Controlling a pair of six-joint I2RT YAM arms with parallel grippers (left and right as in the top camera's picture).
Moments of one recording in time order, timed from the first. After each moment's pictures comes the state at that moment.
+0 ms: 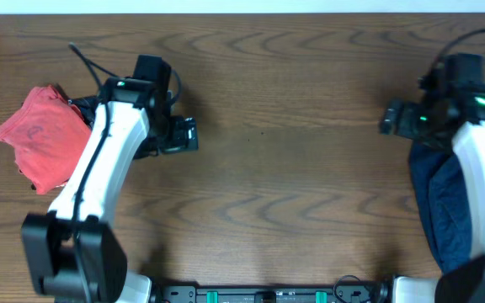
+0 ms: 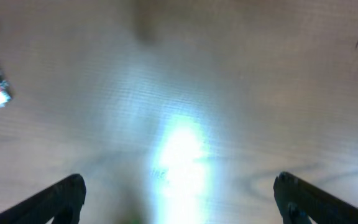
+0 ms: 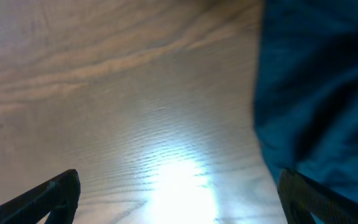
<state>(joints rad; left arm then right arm) -0.14 1.64 1.38 -1.23 0.04 -0.27 -0.16 1.49 1.33 -1.06 -0.09 0.20</state>
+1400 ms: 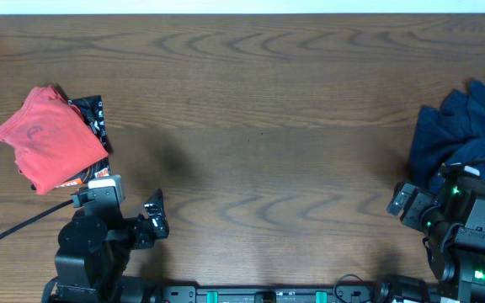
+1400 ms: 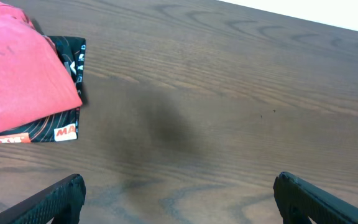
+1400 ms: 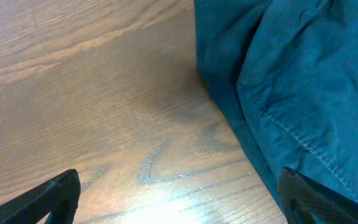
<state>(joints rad) -0.14 0.38 0.78 -0.98 -0.04 -0.27 -0.20 0.64 0.74 -0.99 0.02 0.22</state>
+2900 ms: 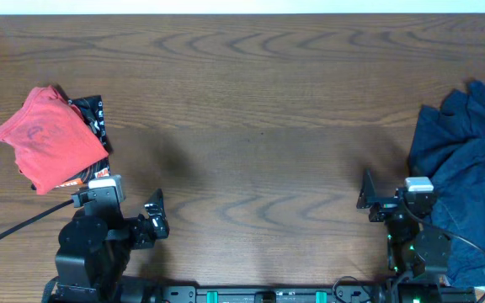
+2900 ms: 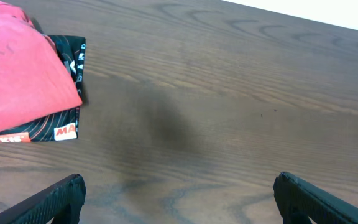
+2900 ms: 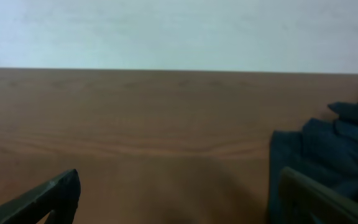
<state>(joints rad) -0.14 0.38 0.78 -0.98 -0.04 -0.27 -0.02 0.08 0.01 -0.07 -0.05 0.01</state>
